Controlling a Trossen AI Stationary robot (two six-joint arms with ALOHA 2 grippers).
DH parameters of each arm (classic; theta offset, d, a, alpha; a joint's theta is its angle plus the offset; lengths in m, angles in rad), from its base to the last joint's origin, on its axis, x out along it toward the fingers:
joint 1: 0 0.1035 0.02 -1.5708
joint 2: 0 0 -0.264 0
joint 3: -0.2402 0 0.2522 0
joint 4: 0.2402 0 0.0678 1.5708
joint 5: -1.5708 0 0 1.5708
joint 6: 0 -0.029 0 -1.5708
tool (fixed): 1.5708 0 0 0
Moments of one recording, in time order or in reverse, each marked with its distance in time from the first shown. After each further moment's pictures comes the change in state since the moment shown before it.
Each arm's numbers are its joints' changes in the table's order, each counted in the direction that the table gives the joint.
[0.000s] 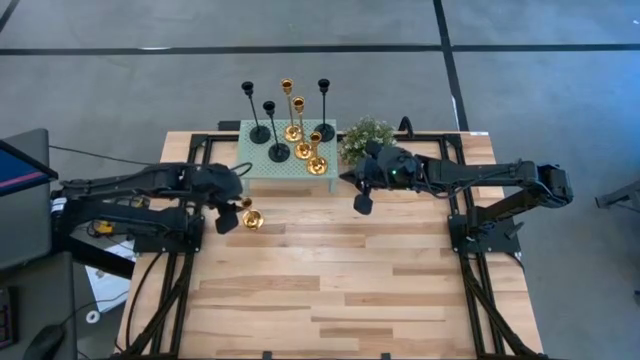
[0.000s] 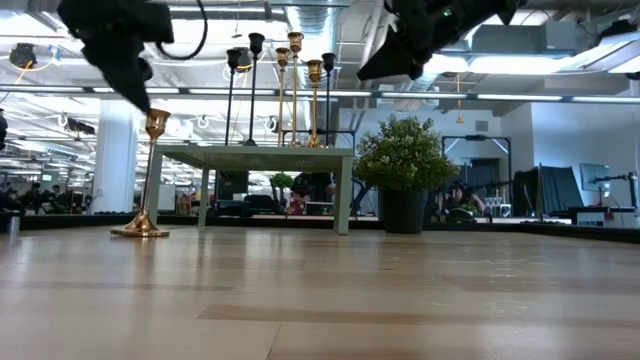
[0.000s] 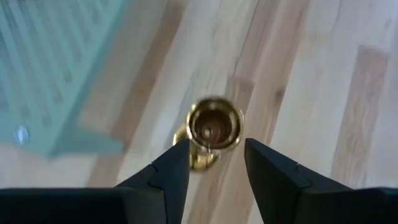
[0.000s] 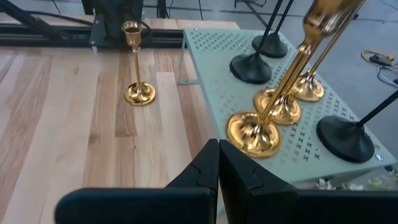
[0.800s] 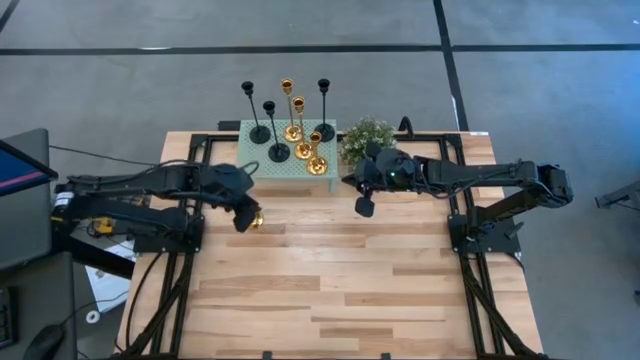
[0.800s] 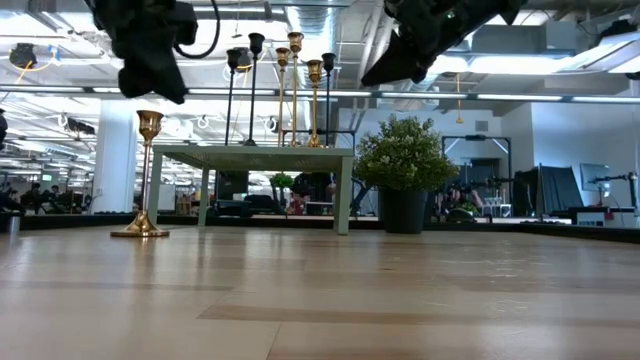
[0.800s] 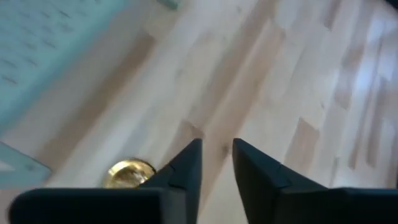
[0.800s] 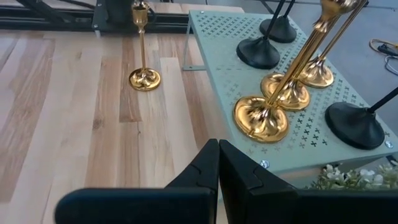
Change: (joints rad) left arm -0.046 0.074 0.007 -0.230 -0.063 0.309; right arm 0.006 0.000 0.000 0.055 0.001 -0.003
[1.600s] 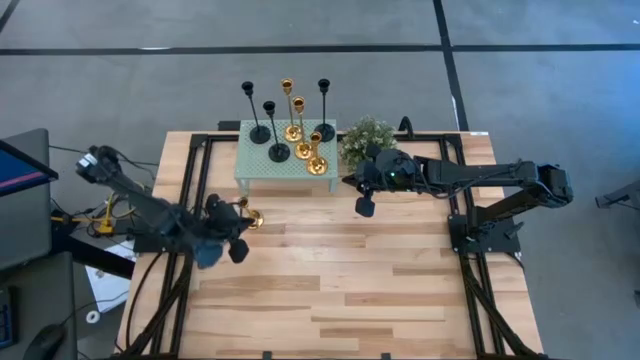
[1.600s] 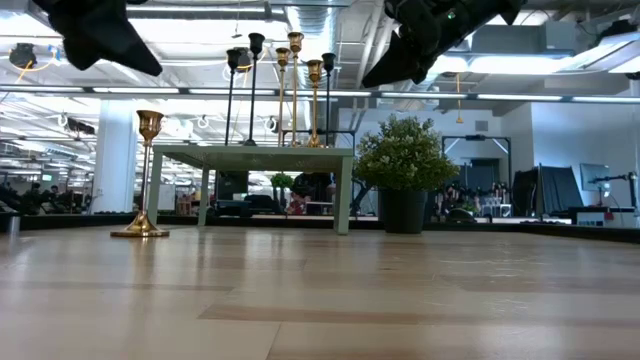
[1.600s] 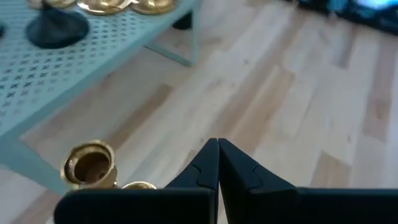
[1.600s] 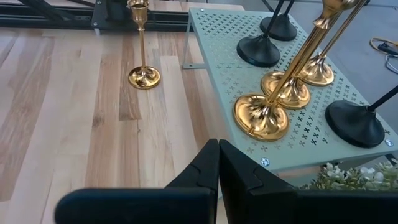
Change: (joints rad) left arm -0.738 0.027 0.077 0.007 0.864 0.472; right arm 0.002 0.000 0.000 0.007 0.000 0.000
